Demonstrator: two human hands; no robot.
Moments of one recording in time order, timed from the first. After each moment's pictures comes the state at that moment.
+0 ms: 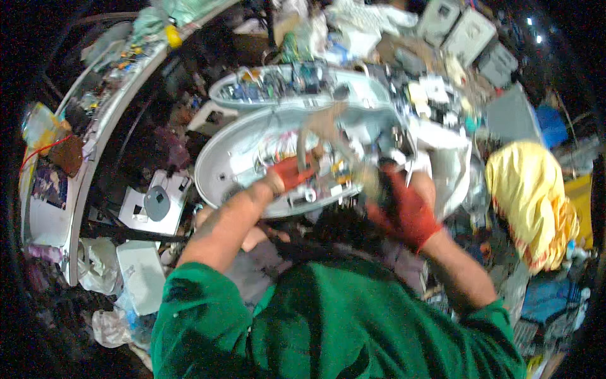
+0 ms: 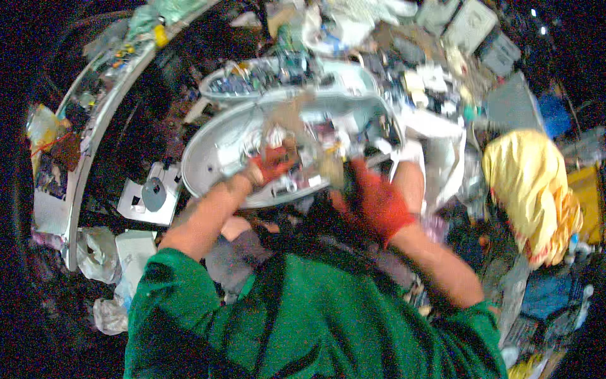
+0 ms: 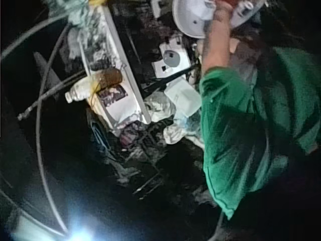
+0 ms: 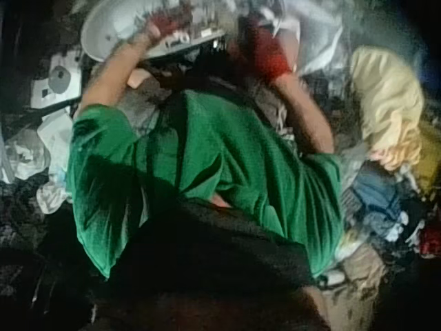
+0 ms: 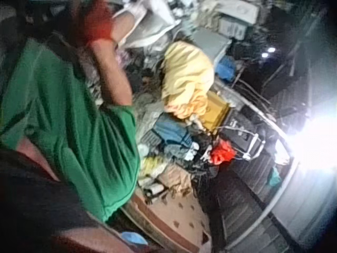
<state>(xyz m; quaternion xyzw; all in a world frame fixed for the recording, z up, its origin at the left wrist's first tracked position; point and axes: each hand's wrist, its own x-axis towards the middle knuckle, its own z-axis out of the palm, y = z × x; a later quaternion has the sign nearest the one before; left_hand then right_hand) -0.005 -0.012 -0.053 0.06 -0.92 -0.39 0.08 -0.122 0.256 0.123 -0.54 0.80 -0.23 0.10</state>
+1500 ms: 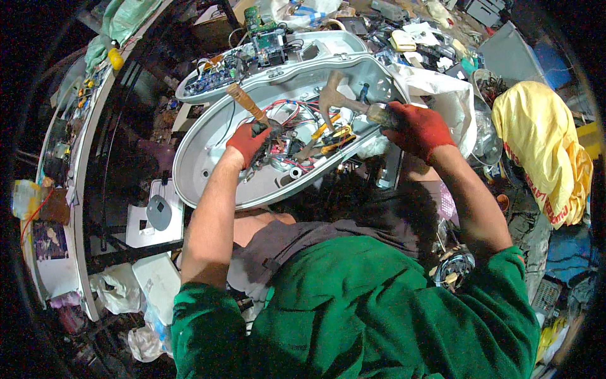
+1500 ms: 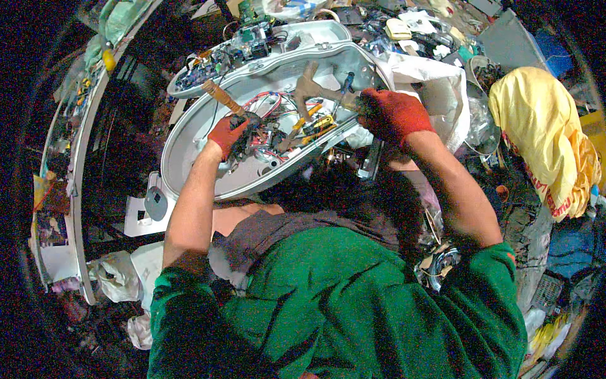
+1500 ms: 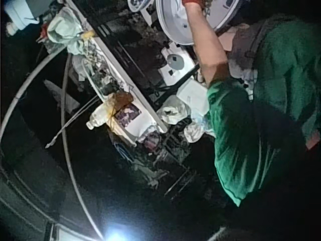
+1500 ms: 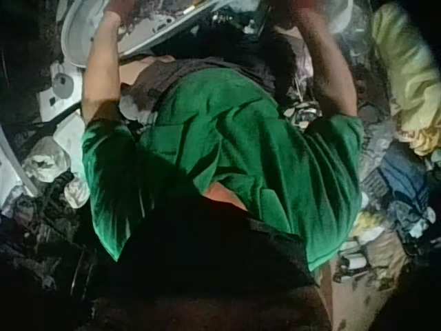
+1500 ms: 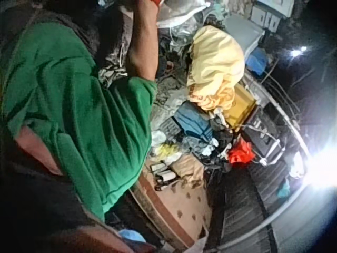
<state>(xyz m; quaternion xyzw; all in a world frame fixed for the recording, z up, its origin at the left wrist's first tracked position) -0.015 -0.091 -0.100 0.26 -0.84 -0.46 0.06 -0.246 0.248 0.058 -0.50 0.86 -0.05 0.06</state>
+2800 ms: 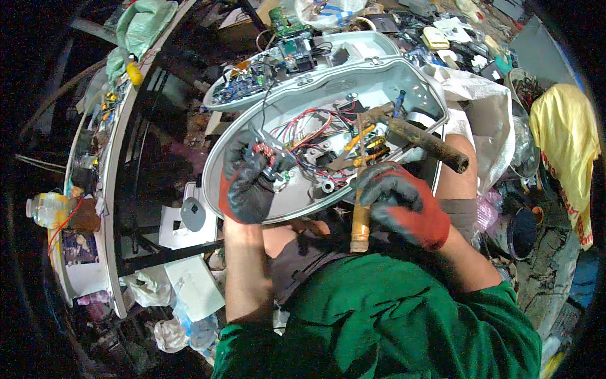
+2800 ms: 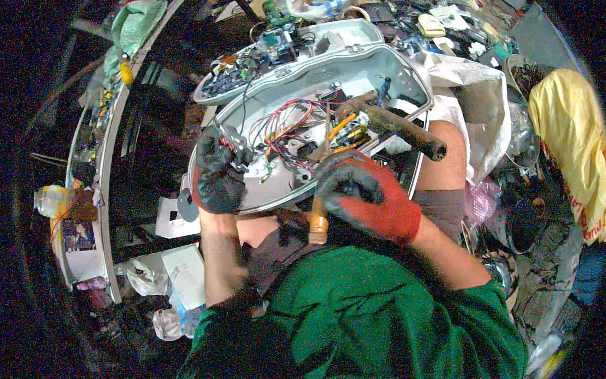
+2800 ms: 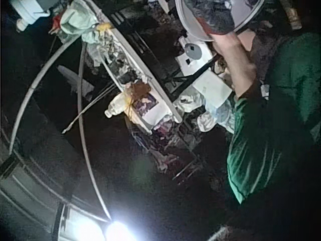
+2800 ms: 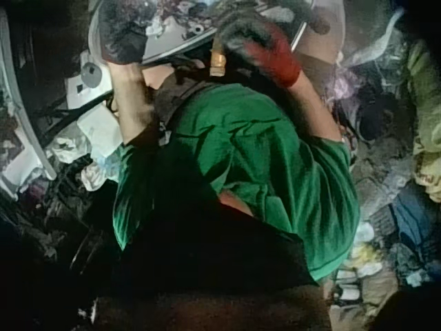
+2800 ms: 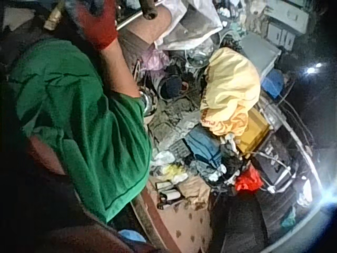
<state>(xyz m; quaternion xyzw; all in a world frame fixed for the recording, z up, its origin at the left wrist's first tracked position) 0.031 -0.008 0.032 0.10 -0.43 -0.83 0.33 -0.144 0.242 0.046 -0.47 0.48 -0.64 0.38</state>
